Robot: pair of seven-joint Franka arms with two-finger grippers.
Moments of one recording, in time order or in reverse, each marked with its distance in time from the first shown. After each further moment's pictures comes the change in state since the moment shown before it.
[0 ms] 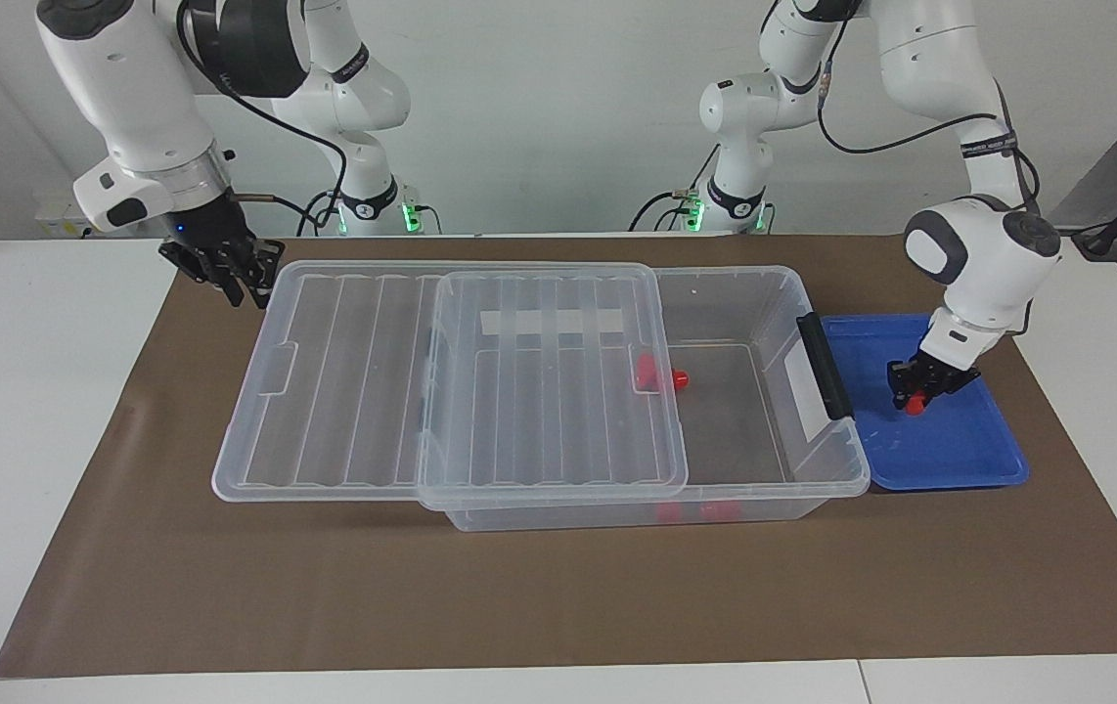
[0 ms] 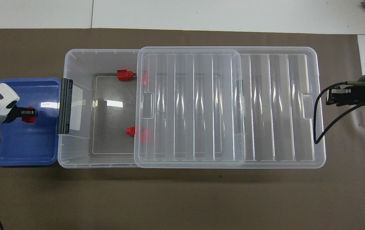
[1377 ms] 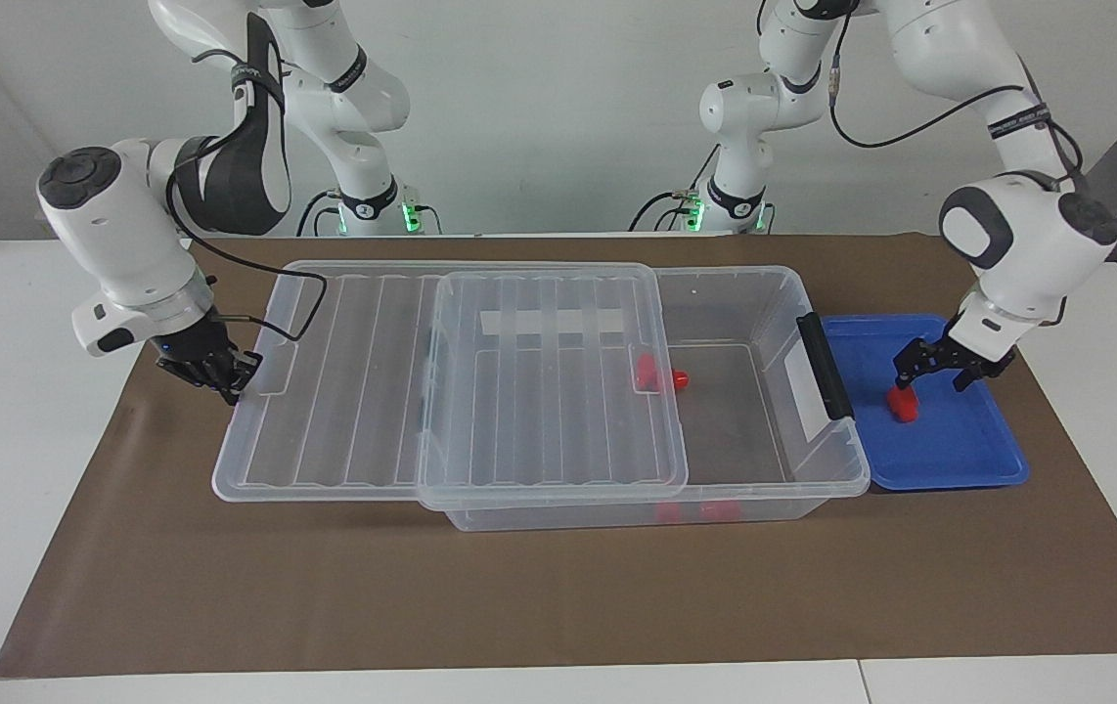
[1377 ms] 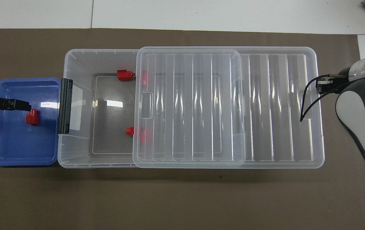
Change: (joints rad) left arm 0.007 -0.065 -0.011 0.258 -0.002 -0.430 0.026; right arm -0.069 0.163 0.007 -0.078 0.031 0.268 -0.083
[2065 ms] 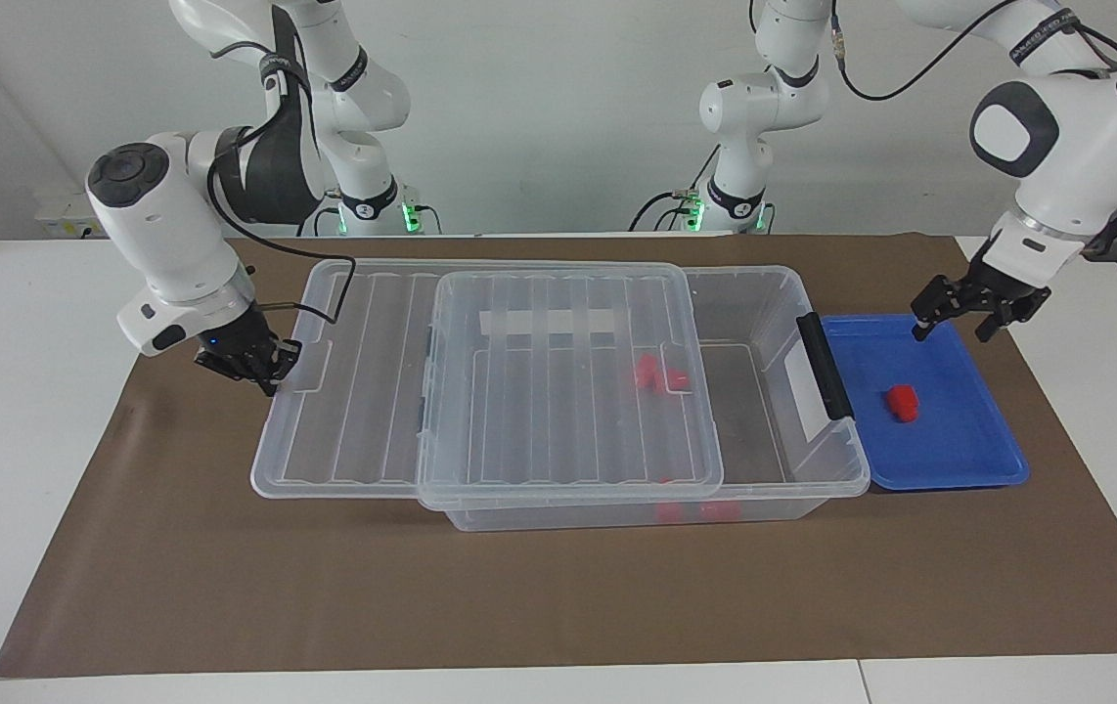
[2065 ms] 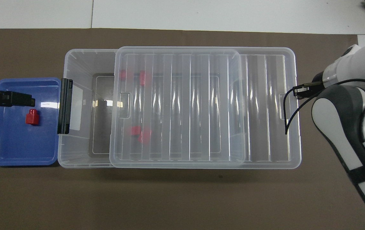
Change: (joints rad) left arm -0.156 -0.235 -0.066 0.103 -0.003 -0.262 -0.245; right arm 0.048 -0.012 0.068 0.001 0.001 -0.067 -0.089
